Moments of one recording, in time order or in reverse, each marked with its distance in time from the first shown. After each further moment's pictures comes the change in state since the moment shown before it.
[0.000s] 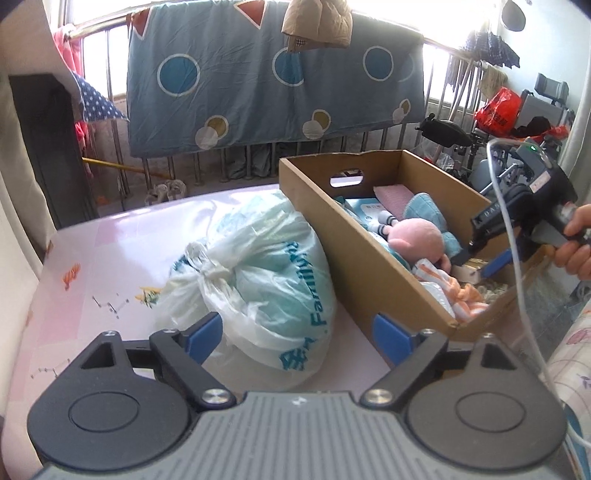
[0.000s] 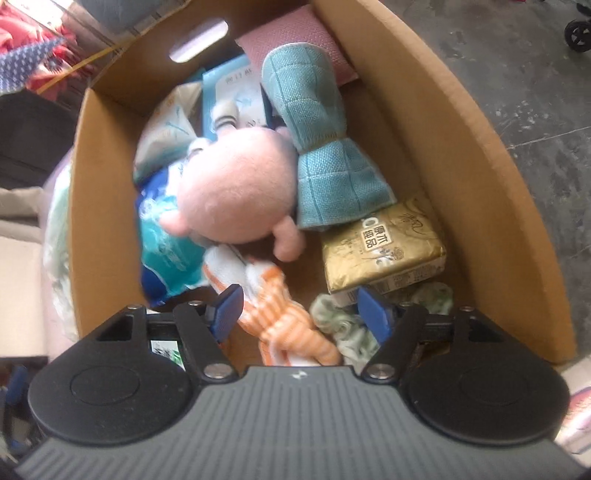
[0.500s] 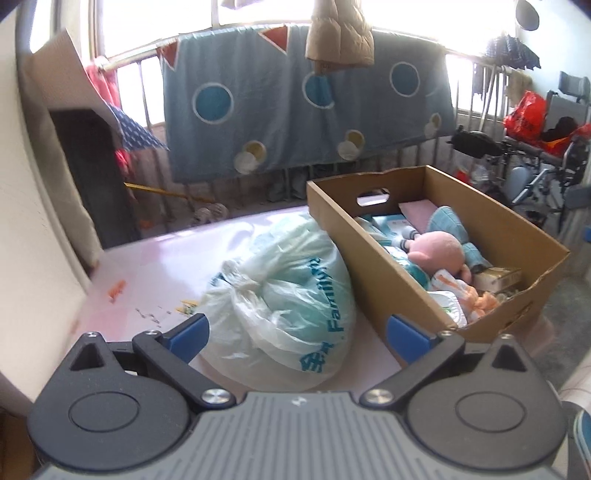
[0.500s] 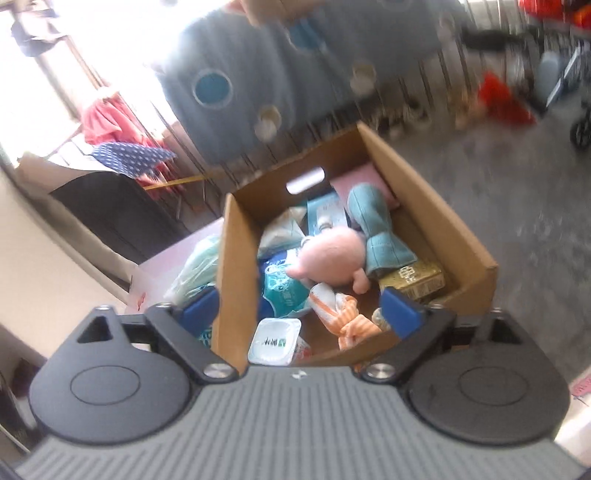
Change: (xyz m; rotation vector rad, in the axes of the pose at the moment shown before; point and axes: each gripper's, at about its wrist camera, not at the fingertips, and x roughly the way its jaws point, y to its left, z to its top) left arm -0.033 -0.038 -0.008 0.027 -0.084 0.194; right arm -0.148 0.006 -0.176 -0.151 -0.609 0.175
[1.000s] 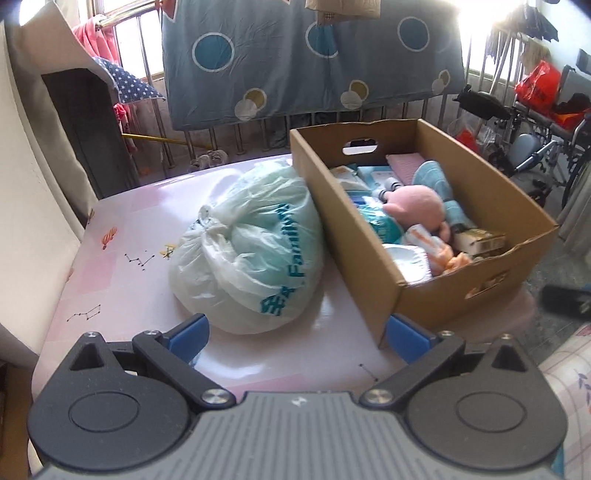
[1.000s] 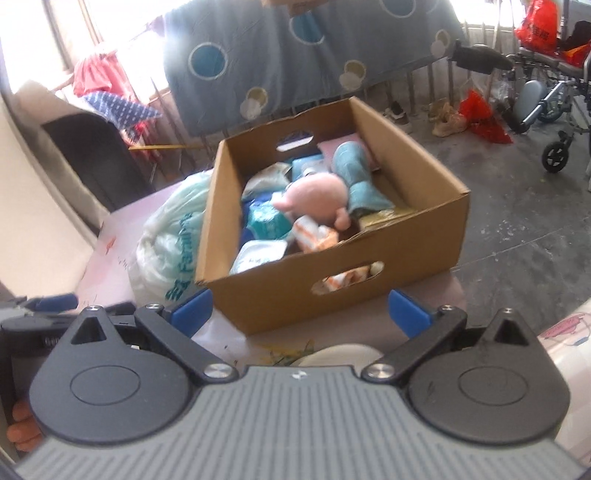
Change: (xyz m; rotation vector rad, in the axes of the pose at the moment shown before) left arm -0.006 -0.043 0.001 -0.036 0.197 -0.002; right arm -0.012 0.036 -0.072 -0.113 0.081 -0.109
